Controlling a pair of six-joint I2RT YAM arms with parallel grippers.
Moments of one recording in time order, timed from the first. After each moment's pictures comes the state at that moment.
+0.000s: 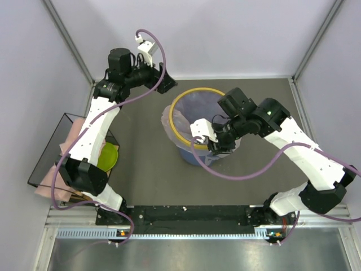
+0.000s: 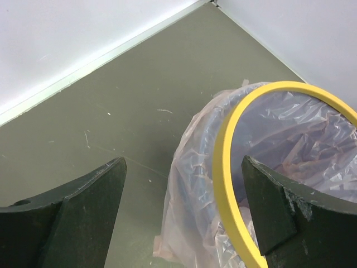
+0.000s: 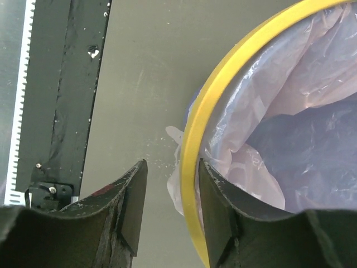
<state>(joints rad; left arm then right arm) -0.26 1.60 1.77 -0.47 0.61 -0.06 0.83 1.40 1.74 -1.36 -0.46 -0.89</state>
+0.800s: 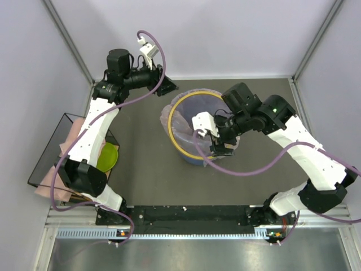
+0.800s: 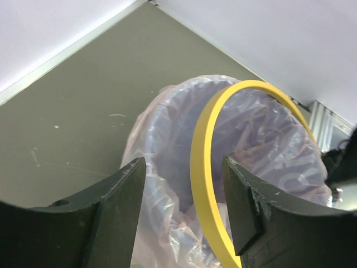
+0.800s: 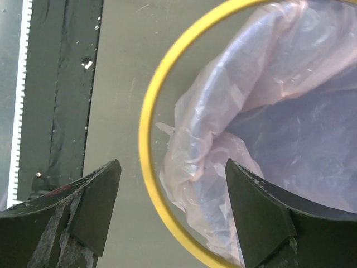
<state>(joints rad) -0.26 1.58 1.74 -0.45 0.81 -0.08 0.81 1.41 1.80 -1.37 -0.47 -0.86</state>
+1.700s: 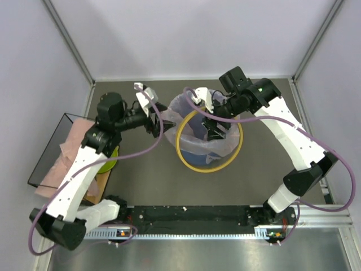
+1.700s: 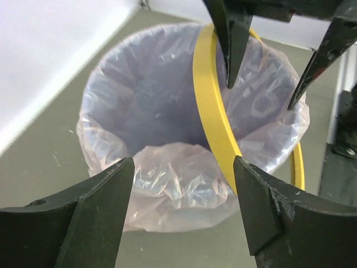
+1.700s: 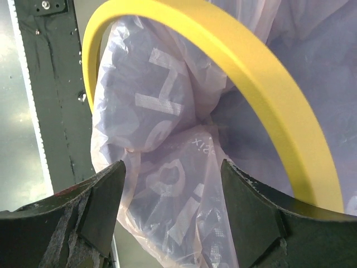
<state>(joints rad) -0.35 1.10 1.20 -0.34 0.79 0.18 0.63 1.61 1.92 -1.36 -0.55 -0.64</state>
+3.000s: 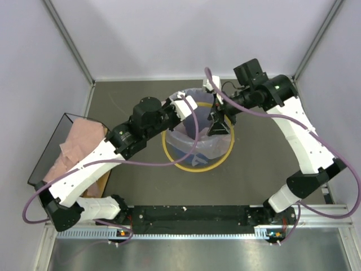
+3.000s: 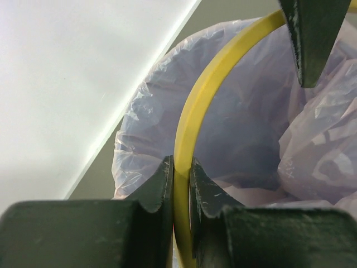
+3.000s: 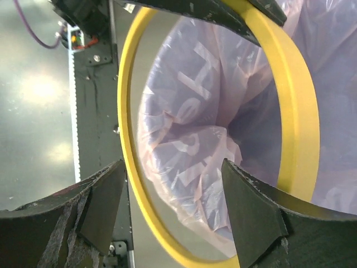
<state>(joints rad) -0.81 1.20 1.27 -0.31 -0.05 0.47 0.56 1.58 1.98 -1.35 -0.75 -0.57</state>
